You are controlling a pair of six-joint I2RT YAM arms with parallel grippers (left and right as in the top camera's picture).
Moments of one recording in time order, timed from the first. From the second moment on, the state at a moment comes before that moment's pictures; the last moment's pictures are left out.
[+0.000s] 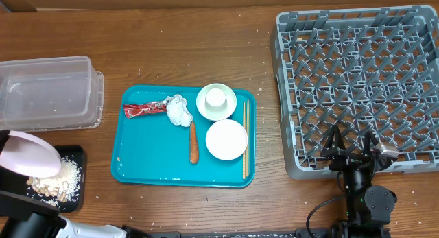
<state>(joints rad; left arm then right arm) 1.18 1.86 1.69 -1.30 0.82 -0.34 -0.10 0.01 0.02 -0.03 -0.03 0.33</state>
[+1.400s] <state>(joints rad) 1.18 1.86 1.69 -1.38 0.86 -0.28 -0.10 0.01 0.02 -0.03 -0.03 0.33</state>
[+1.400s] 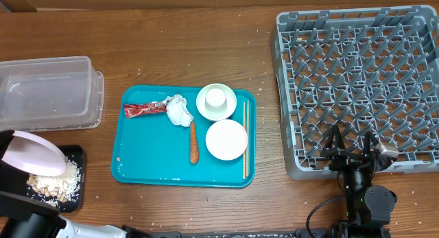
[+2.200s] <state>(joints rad) 0.83 1.61 1.82 -1.55 0.61 -0.30 -0.10 0.01 0.02 -0.03 -0.03 0.33</state>
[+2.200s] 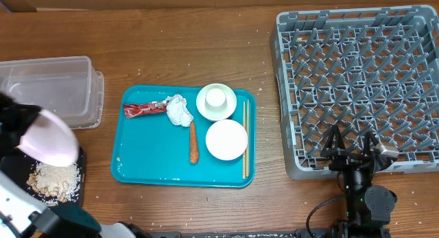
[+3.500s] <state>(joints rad) -0.33 1.86 1.60 -1.46 -0.02 -0.61 -0.10 0.01 0.02 -0.04 -0.03 0.33</state>
